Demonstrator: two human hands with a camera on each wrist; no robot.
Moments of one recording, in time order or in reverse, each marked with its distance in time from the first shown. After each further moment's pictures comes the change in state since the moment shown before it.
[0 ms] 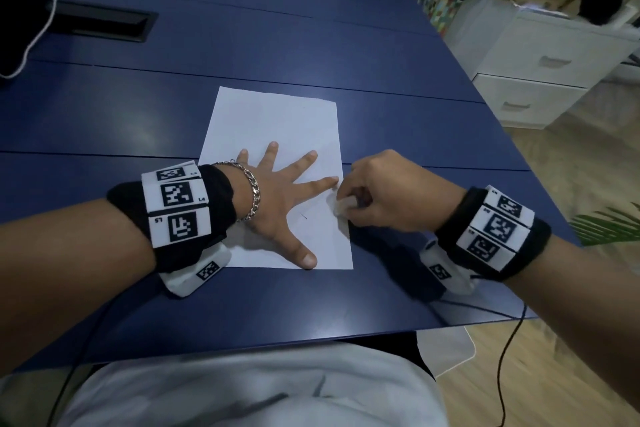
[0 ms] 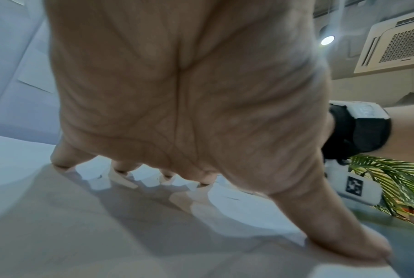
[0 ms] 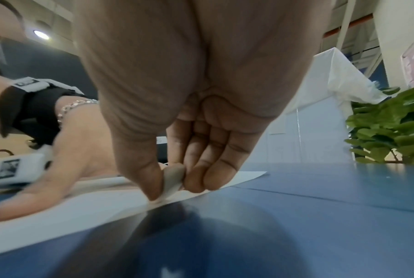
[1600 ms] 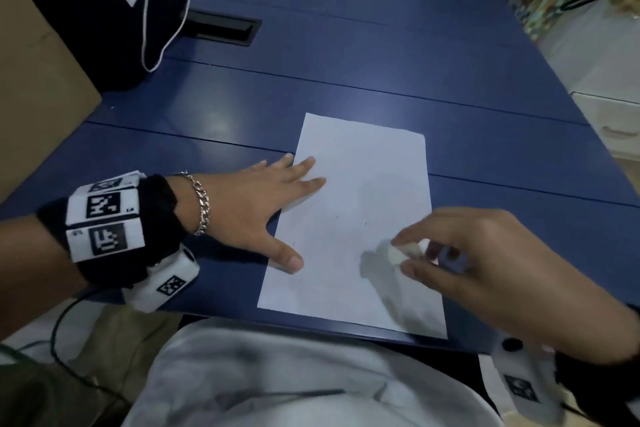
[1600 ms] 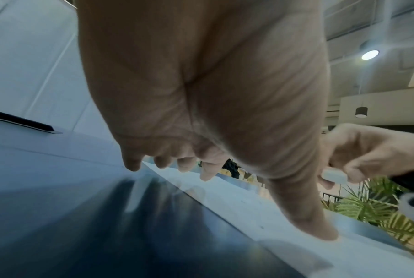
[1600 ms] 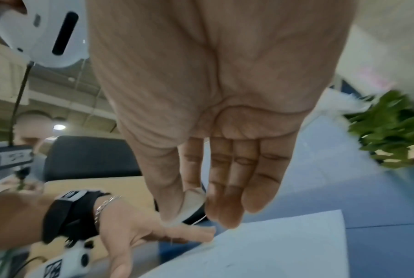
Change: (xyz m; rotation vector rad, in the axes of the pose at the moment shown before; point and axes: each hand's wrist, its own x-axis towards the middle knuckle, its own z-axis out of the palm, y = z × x) left_hand -0.096 -0.078 0.062 -0.200 0.181 0.061; right_hand -0.063 -0.083 -0.004 0.165 0.042 0.036
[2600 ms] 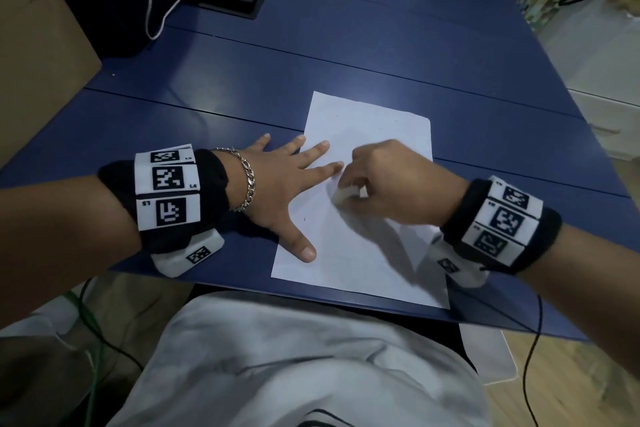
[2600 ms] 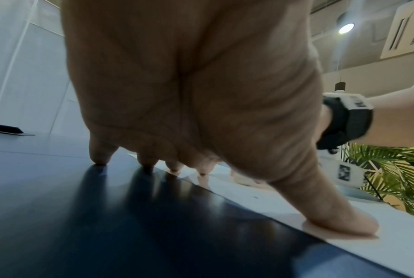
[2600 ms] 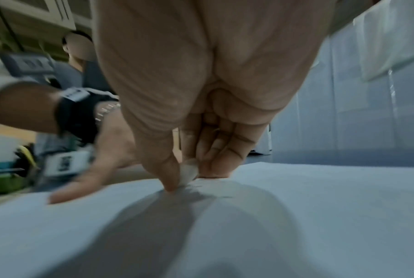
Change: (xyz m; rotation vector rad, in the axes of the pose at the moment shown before) left_hand 0.015 0.006 0.008 0.123 -0.078 -0.095; right_hand 0.115 -0.019 0.031 -0.232 -0.127 -0.223
